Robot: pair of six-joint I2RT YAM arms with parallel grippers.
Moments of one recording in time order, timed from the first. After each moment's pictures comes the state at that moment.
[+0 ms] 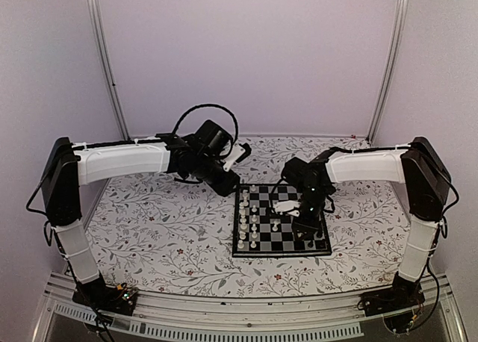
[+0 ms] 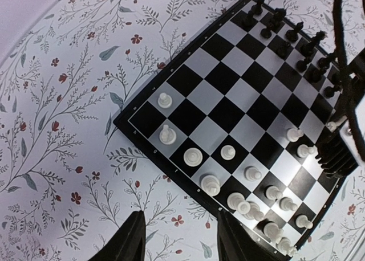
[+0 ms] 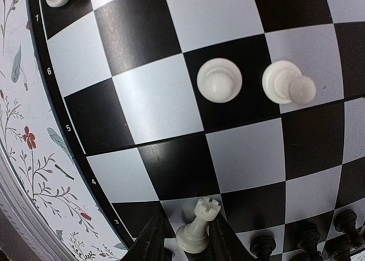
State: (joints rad) left arm -0.83 1.84 1.44 -0.52 -0.03 0.04; right arm 0.76 1.90 1.30 -0.96 -0.17 -0.54
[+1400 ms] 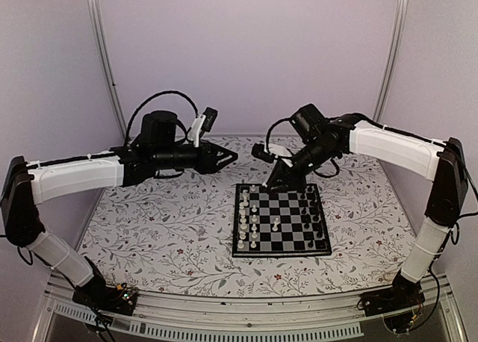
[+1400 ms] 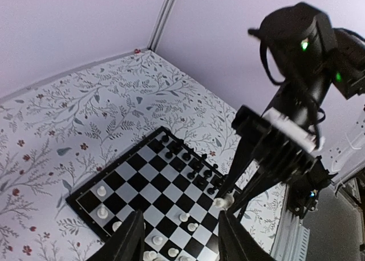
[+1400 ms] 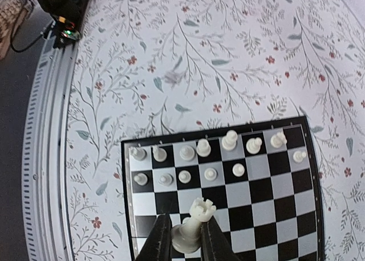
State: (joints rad) left arm -0.70 1.49 1.09 0.09 0.38 -0.28; right arm 0.71 1.76 1.52 -0.79 -0.54 -0.58
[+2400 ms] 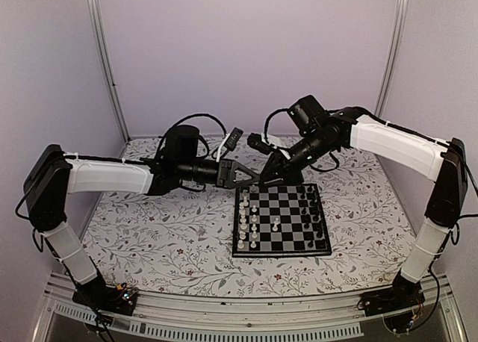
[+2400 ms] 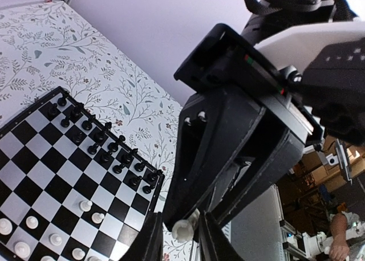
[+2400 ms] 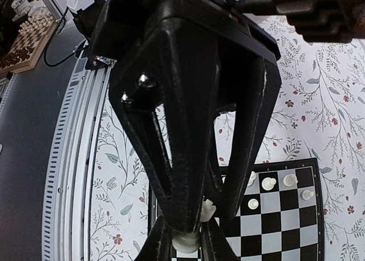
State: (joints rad) left arm -0.76 1.70 1.07 0.38 0.76 -0.58; right arm 0.73 1.76 1.60 -0.81 -0.69 -0.58
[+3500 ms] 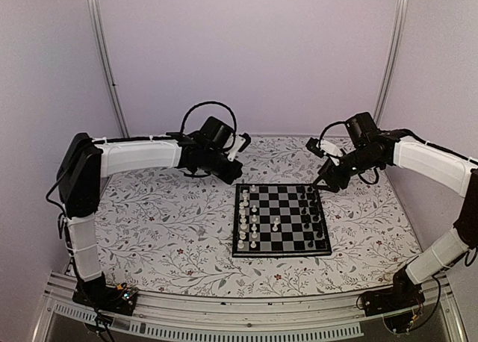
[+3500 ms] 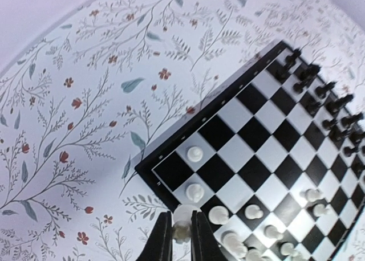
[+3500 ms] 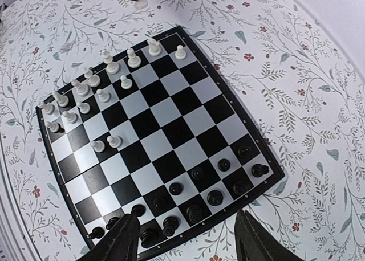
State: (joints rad) left arm -0.76 1.94 1.52 -0.35 0.02 -0.05; right arm 0.41 1.48 1.15 -0.65 -0.42 -0.52
